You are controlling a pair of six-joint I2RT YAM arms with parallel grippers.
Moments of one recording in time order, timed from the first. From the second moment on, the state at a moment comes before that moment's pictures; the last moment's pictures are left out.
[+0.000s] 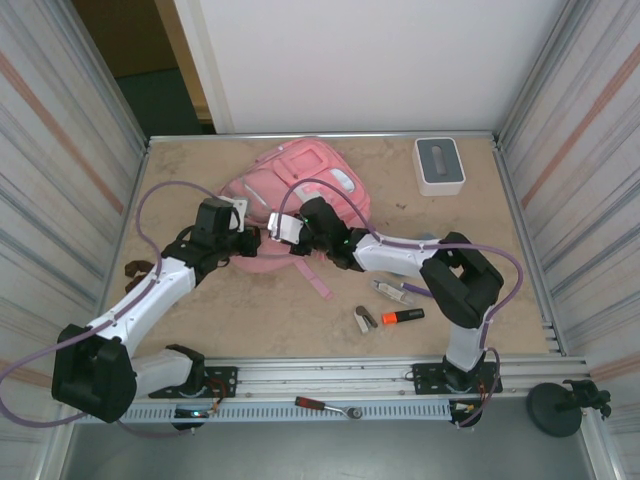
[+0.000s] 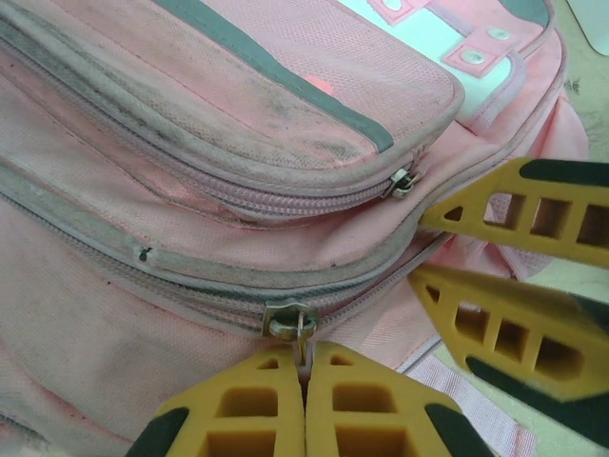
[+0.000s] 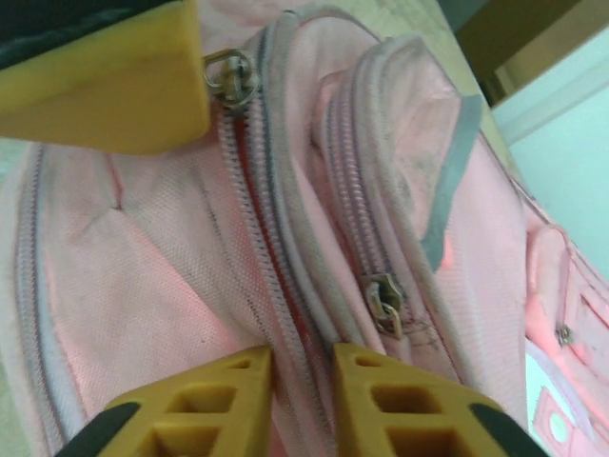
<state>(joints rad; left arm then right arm) -0.37 1.17 0.79 -0.36 0.13 -0.27 0.87 1.84 1.15 0.19 -0.01 -0.65</state>
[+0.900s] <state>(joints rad) -0.33 1.22 0.79 -0.33 0.12 -0.25 0.71 1.73 0.98 0.22 -0.13 -0.77</state>
